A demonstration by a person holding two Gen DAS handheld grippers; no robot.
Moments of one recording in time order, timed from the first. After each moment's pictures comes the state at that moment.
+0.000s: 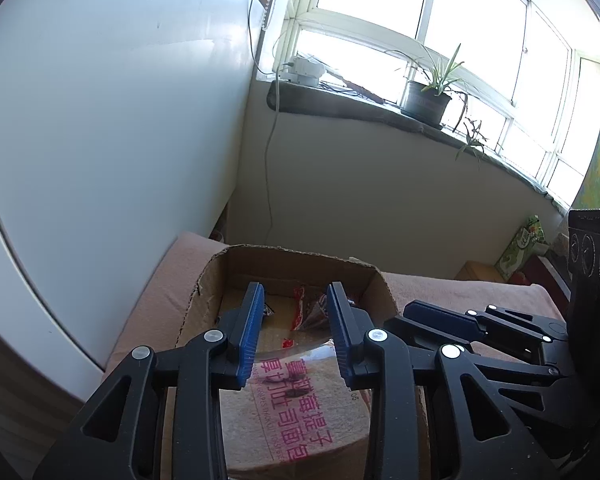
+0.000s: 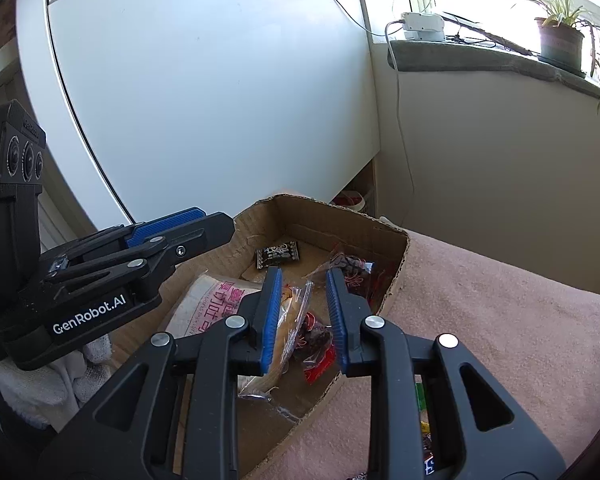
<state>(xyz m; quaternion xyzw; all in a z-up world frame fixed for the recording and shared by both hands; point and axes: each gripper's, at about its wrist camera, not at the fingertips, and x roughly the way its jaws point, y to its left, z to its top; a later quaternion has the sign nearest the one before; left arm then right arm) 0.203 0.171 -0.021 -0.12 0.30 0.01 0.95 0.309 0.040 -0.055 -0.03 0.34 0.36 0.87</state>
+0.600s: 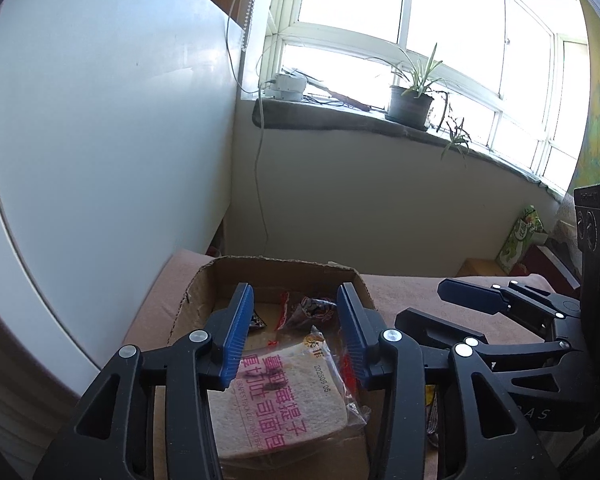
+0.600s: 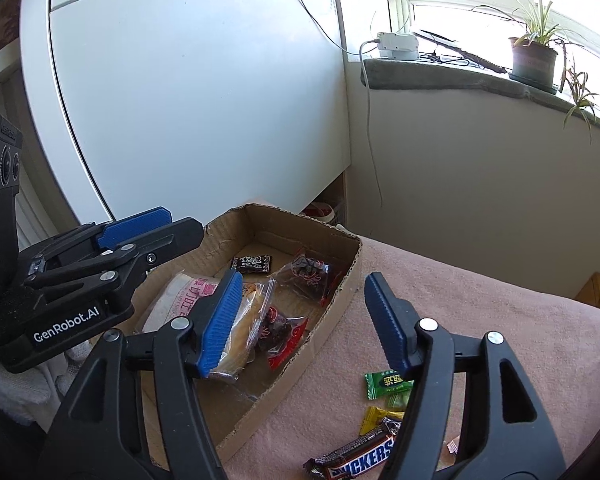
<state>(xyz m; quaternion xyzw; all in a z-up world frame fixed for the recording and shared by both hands) 0.189 0.145 -0.013 -0.07 0.27 0.01 0.96 0.291 0.009 -0.040 -0.05 0.31 0.32 0.89</state>
